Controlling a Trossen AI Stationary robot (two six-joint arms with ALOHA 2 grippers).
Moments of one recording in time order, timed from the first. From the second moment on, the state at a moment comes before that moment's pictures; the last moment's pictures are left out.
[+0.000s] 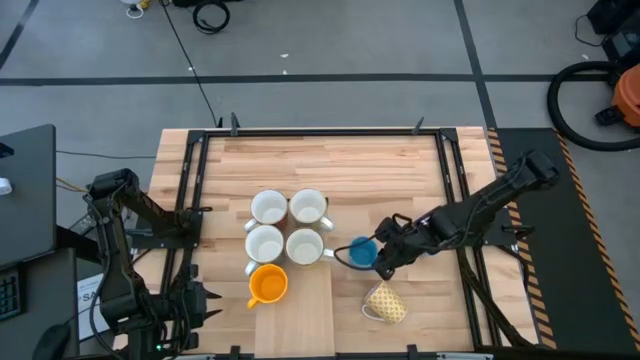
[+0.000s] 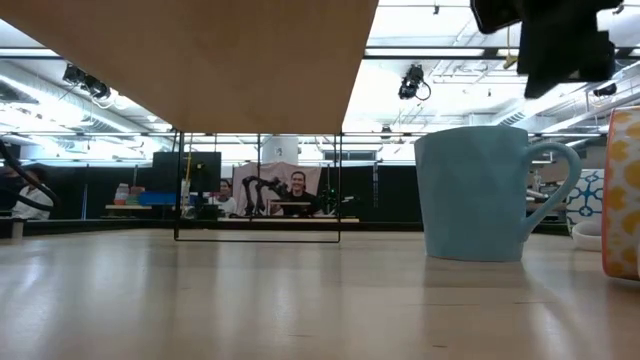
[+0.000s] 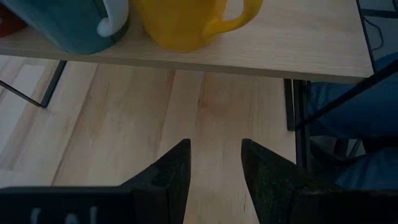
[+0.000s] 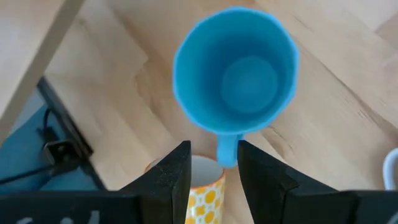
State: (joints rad) left arm -1.27 1.48 1.26 -1.13 -0.75 -1.35; right arm 0.47 1.36 1.01 -0.71 0.14 1.23
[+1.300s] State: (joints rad) left arm -1.27 1.48 1.26 -1.13 -0.75 -1.35; right arm 0.40 1.55 1.01 -0.78 0.16 1.25
